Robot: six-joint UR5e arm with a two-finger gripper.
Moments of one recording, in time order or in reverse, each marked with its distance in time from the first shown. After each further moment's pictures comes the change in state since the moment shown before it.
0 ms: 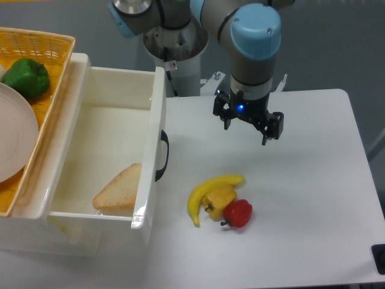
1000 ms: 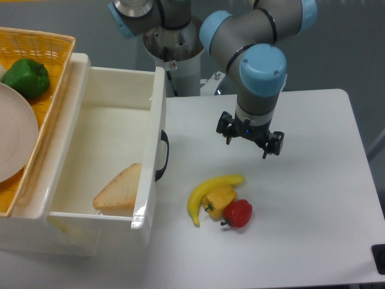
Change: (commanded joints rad) arm -0.008 -0.075 -0.052 0.055 -0.005 -0.193
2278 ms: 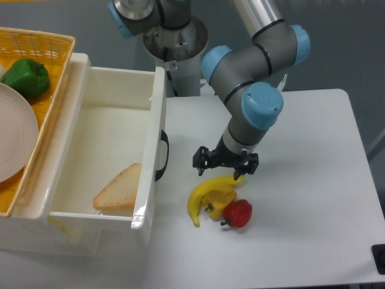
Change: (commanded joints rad) arm -0.051 -0.084 -0.032 0.063 -0.267 -0.327
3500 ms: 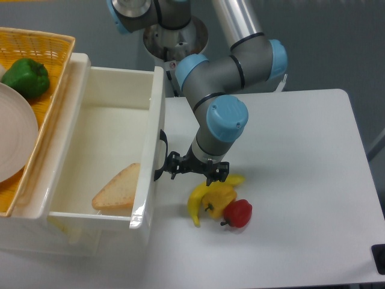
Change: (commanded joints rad) arm -0.083 0.003 -0.006 -0.005 -0.008 -0.017
